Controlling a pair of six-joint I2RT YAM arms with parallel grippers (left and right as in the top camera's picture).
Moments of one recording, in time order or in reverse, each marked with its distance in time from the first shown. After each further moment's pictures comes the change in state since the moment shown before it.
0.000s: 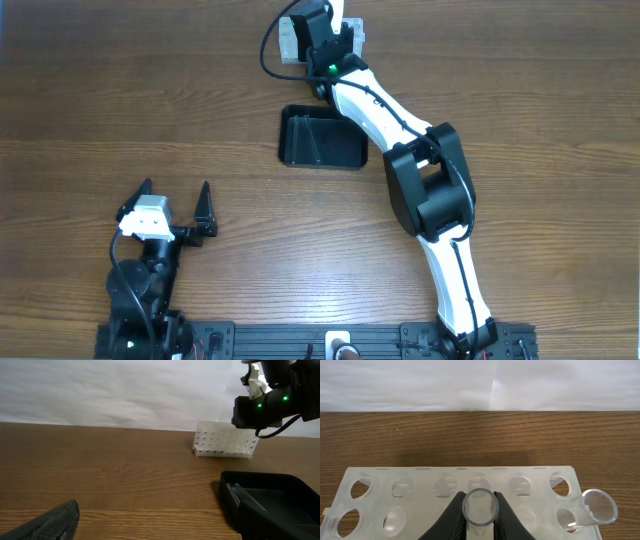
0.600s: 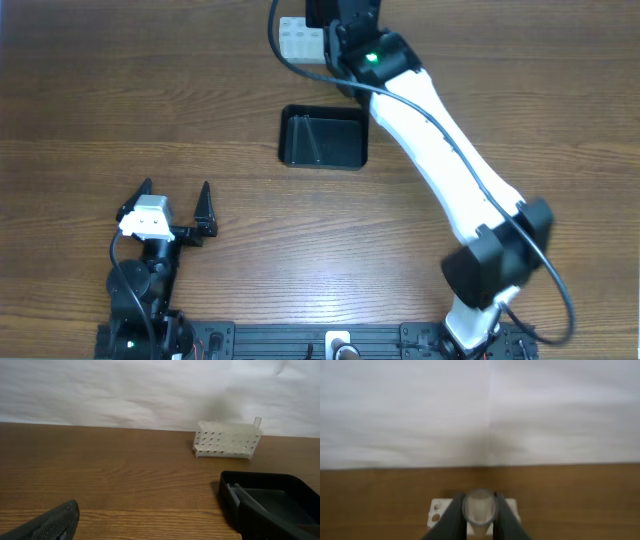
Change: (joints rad) left arm 0.000 0.000 0.000 0.000 0.000 0.000; right arm 0.042 -0.461 0.012 -0.304 0.006 0.001
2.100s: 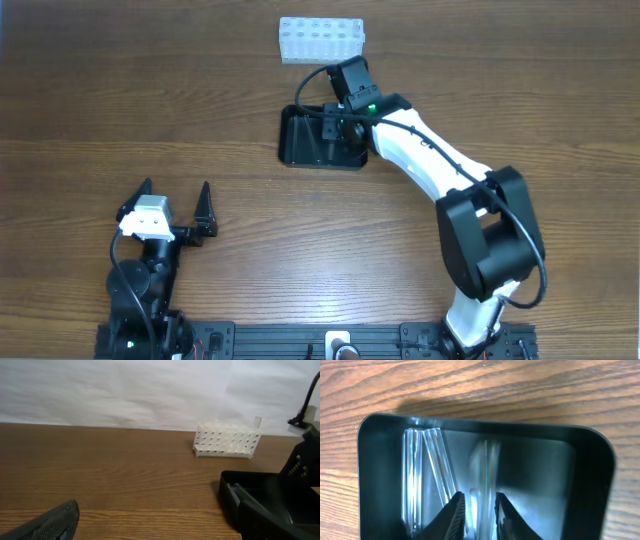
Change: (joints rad) left arm 0.000 0.000 0.000 0.000 0.000 0.003; right arm -0.067 0.040 -0.556 -0.037 -0.520 0.230
